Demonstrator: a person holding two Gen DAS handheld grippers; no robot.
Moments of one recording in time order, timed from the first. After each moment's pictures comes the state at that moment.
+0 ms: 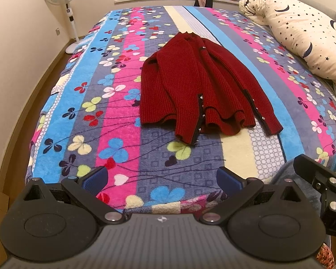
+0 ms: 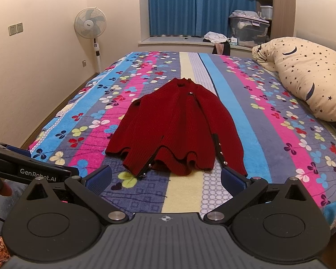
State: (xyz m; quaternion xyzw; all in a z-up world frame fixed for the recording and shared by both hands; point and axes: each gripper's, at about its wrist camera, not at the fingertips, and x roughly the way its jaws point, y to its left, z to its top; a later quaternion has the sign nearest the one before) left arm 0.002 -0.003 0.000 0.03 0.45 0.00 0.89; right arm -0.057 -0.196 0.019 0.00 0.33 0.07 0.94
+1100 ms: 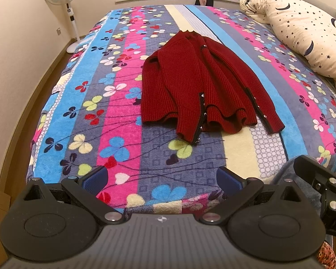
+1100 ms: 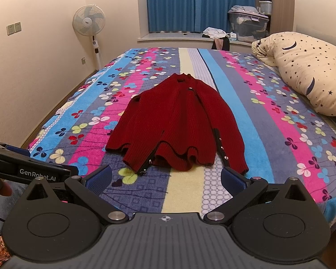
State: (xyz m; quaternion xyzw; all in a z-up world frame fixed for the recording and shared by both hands) left arm 0.000 0.000 -0.003 0.03 0.45 0.00 0.89; right arm -0.057 -0.197 0.014 0.00 0.34 0.07 0.94
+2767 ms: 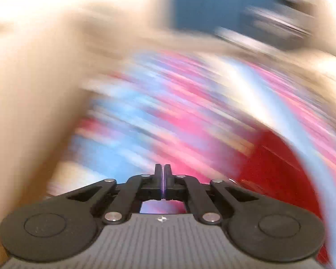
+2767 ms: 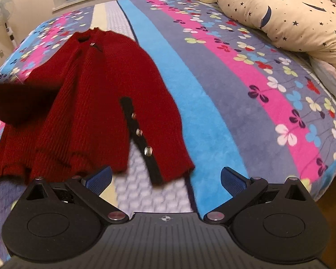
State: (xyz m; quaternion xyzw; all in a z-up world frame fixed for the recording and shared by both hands) left arm 0.365 0.189 0.050 0.00 0.31 0.19 0.93; right arm 0.150 -0.316 -0.119 0.07 0.45 -0.11 0.88
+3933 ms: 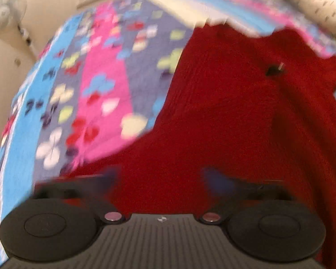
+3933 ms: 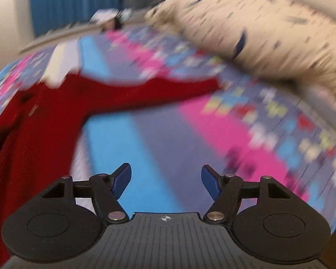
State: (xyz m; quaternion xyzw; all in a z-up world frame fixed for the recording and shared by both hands) left arm 0.501 0.034 -0.171 0.13 0.46 -0.06 0.88; right arm 0.267 -0.401 -0.159 0.08 0.39 -0.16 0.90
